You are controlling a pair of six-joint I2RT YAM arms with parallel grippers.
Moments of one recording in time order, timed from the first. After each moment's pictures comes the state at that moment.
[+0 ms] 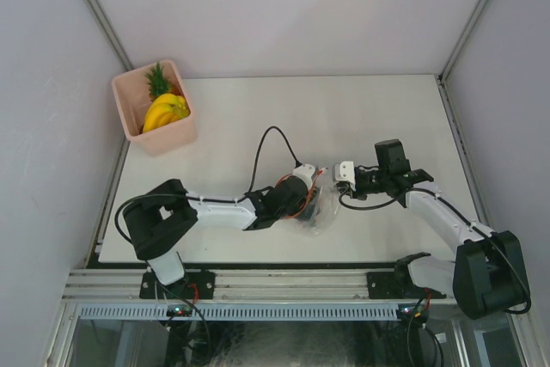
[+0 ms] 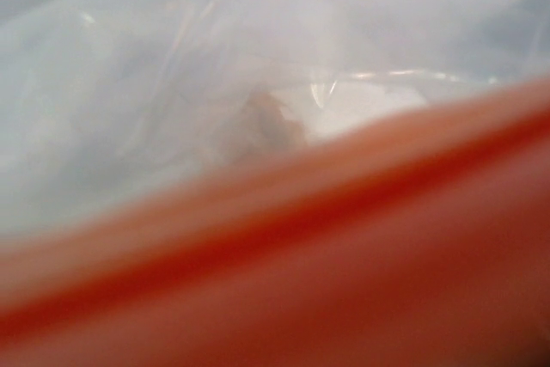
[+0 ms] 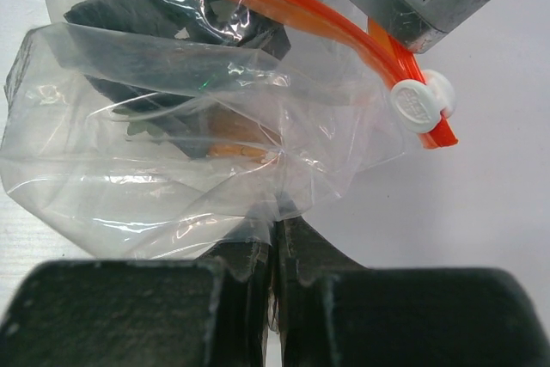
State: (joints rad) left arm -1.06 1.70 0.83 0.20 -0.15 -0.54; right arm 0.28 1.18 0.66 -0.41 -0.93 -1.10
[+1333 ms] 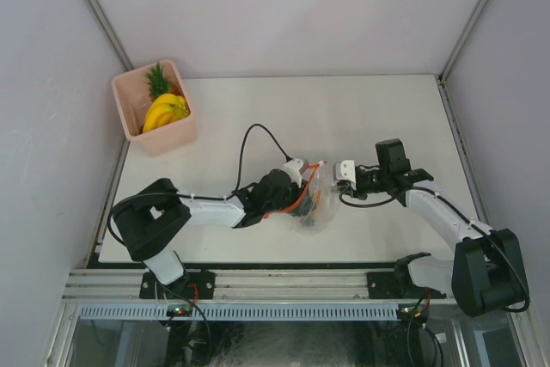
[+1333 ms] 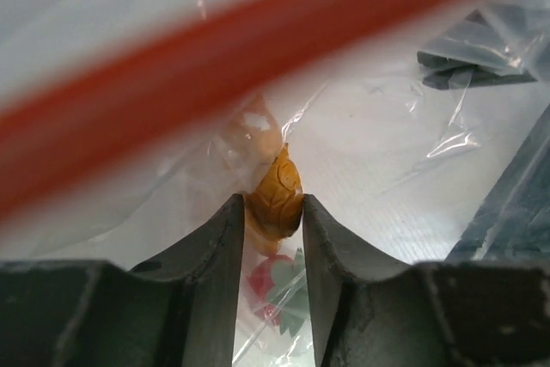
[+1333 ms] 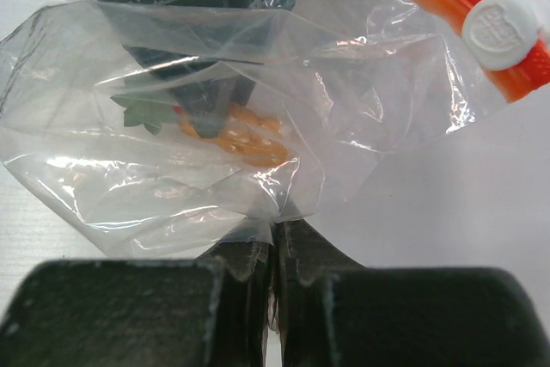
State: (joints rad) left arm -0.97 1.65 0.72 0.39 0.06 -0.56; right arm 0.26 1.19 0.66 -0.40 -0.94 -1.09
